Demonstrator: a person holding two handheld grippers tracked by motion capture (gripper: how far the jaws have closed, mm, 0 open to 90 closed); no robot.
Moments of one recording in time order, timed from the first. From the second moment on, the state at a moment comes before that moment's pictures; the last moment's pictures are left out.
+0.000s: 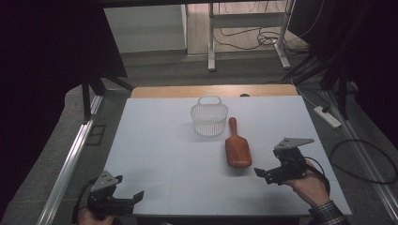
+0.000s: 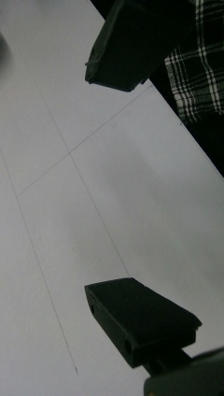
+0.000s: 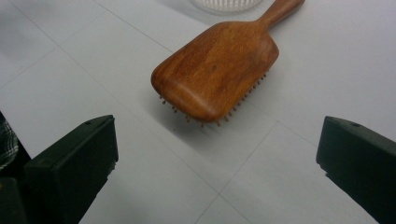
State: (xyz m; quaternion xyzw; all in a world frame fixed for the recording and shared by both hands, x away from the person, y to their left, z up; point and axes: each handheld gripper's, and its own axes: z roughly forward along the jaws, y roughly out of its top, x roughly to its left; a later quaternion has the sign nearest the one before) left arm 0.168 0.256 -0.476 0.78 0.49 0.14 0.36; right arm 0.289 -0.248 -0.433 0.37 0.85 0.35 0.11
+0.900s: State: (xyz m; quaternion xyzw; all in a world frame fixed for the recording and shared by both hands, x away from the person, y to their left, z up) left arm 0.168 0.258 -0.476 0.78 0.49 0.13 0.37; right arm 0.316 -0.214 -0.431 0.33 0.87 0.36 0.11
